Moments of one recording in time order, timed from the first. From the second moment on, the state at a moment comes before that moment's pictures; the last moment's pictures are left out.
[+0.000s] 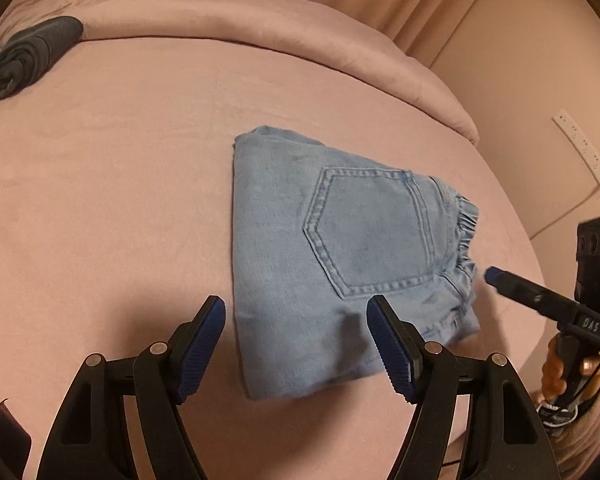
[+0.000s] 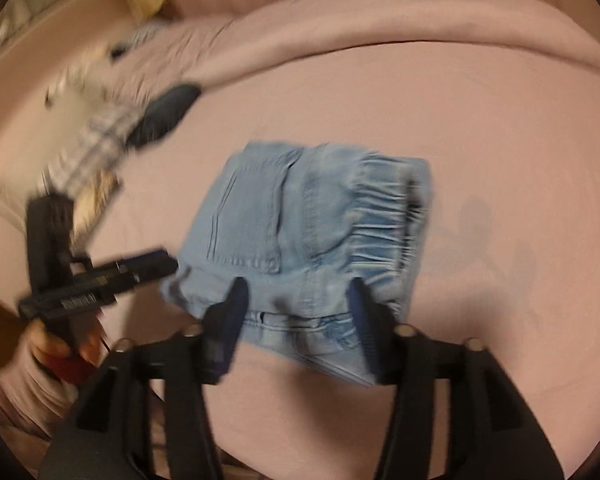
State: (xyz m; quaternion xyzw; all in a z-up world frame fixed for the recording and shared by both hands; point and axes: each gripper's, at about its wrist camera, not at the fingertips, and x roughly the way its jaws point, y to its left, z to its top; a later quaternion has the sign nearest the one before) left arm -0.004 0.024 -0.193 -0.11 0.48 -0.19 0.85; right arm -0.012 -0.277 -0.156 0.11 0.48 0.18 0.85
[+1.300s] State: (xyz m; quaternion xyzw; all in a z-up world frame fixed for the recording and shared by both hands) left arm 0.054 0.017 -0.221 -0.12 0.51 -0.24 0.81; right arm 0.038 -0.305 -0.217 0.20 0.55 0.16 0.80
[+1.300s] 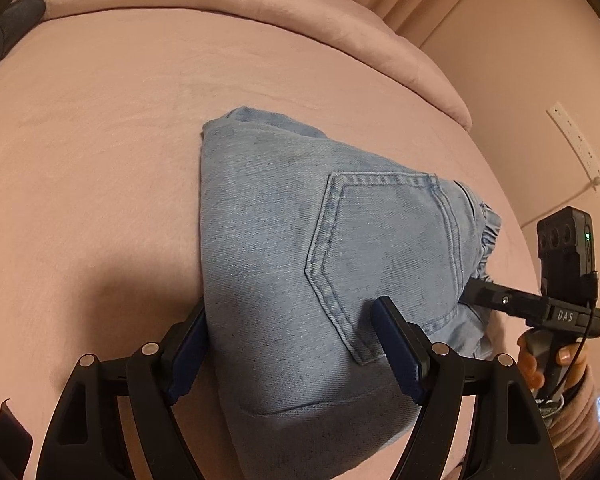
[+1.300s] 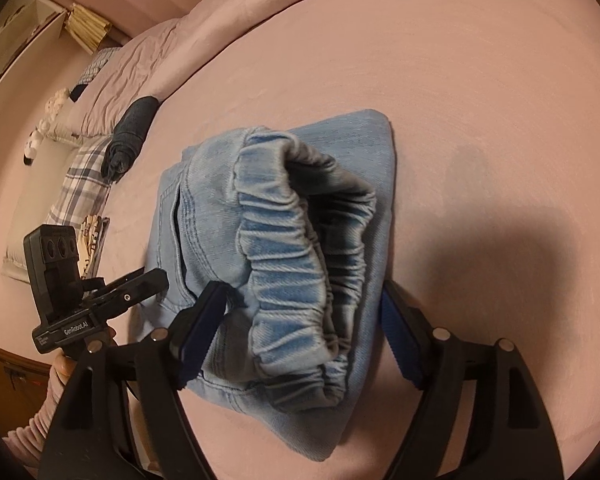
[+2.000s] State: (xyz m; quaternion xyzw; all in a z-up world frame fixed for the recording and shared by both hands) left arm 0.047 0.015 -0.217 -0.12 0.50 -0.20 0.83; right arm 0.024 -0.274 -0.201 0.11 0.50 0.13 0.85
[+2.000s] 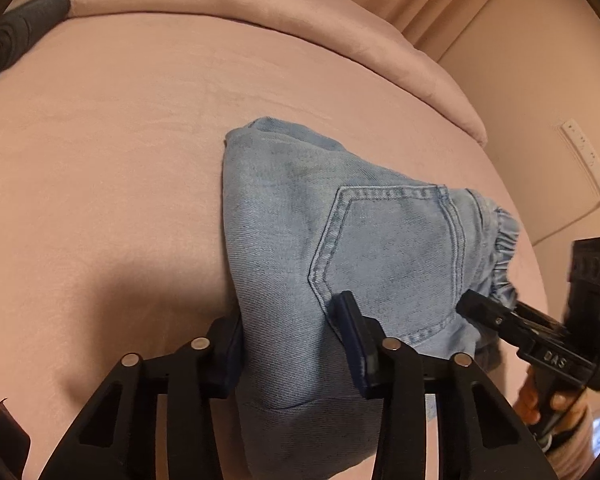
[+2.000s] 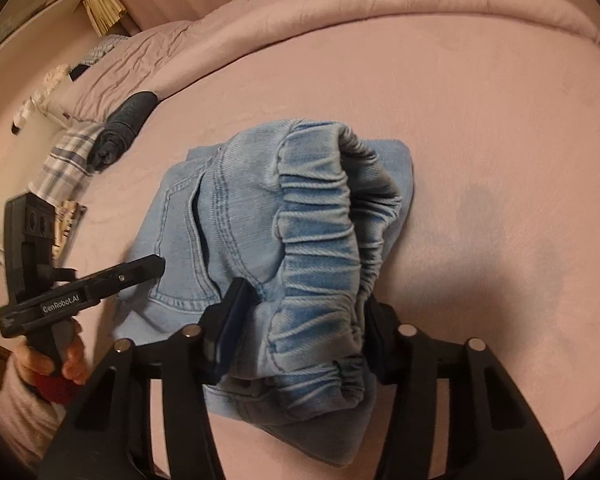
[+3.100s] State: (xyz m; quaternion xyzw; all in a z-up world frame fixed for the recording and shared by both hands) left arm 0.051 0.033 -0.223 -0.14 0.50 -0.19 0.83; right arm -0.005 -0.334 -0.194 0.27 0.49 0.14 0.81
